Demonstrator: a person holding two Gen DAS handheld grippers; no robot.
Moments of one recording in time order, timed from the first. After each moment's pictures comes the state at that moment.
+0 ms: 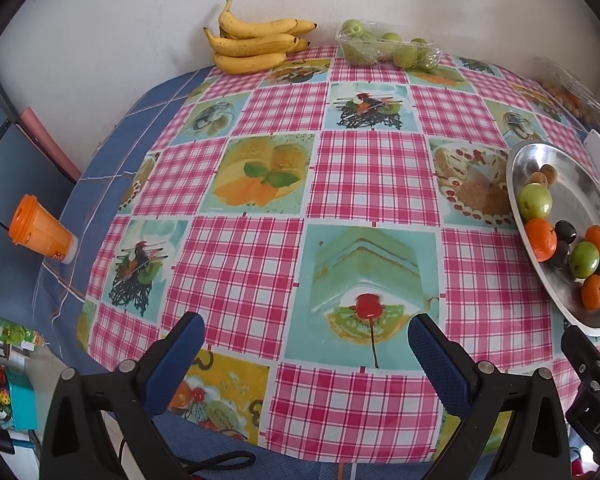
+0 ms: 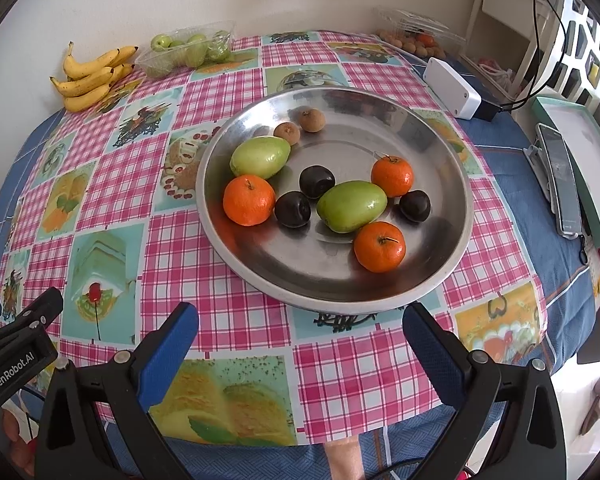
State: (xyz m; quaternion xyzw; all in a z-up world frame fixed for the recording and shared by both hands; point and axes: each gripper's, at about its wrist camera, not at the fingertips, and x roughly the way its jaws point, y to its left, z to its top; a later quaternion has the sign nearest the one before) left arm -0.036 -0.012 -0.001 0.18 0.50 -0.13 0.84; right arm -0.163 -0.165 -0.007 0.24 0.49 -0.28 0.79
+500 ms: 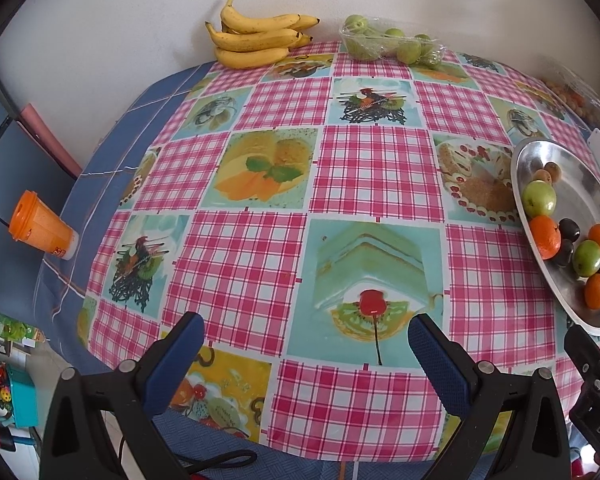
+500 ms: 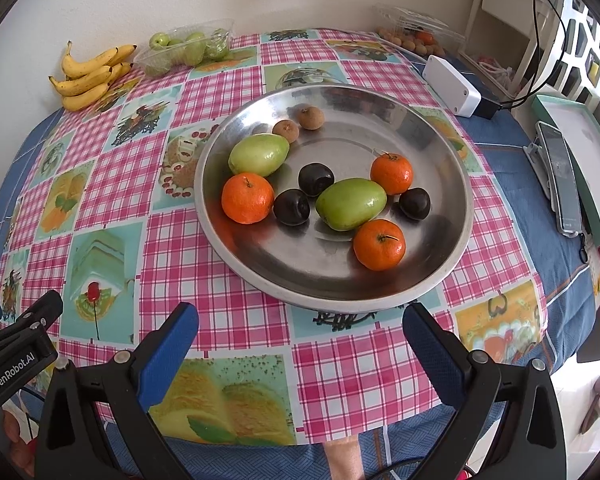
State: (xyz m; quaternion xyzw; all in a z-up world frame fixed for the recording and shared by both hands) left arm -0.035 -0.011 -0.003 0.18 0.51 -0.13 0.83; right arm -0.163 -0.166 -0.007 0.24 0.49 -0.28 0.79
